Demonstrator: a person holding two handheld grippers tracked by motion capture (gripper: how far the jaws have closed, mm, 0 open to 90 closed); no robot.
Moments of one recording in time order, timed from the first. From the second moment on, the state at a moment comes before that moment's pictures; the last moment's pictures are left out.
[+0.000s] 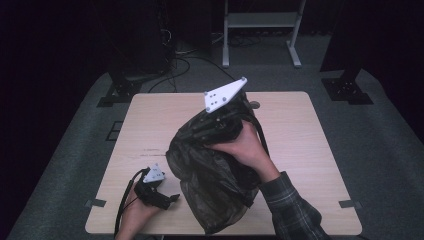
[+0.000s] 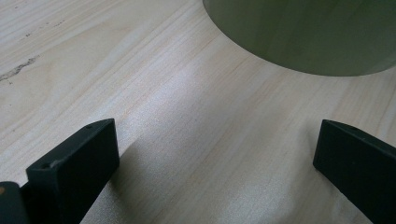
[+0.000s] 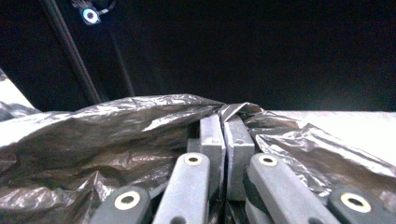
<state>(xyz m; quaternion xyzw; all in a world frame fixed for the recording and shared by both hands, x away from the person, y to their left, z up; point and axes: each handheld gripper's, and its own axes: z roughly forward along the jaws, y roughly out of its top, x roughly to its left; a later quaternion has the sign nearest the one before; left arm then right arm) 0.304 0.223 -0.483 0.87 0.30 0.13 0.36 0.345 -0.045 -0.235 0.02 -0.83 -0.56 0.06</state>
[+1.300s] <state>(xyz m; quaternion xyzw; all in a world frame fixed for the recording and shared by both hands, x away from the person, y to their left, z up) 0.305 0.224 -0.483 0.87 0.30 0.13 0.36 0.368 -0.116 -0.276 -0.12 -0.86 -0.50 -0.02</state>
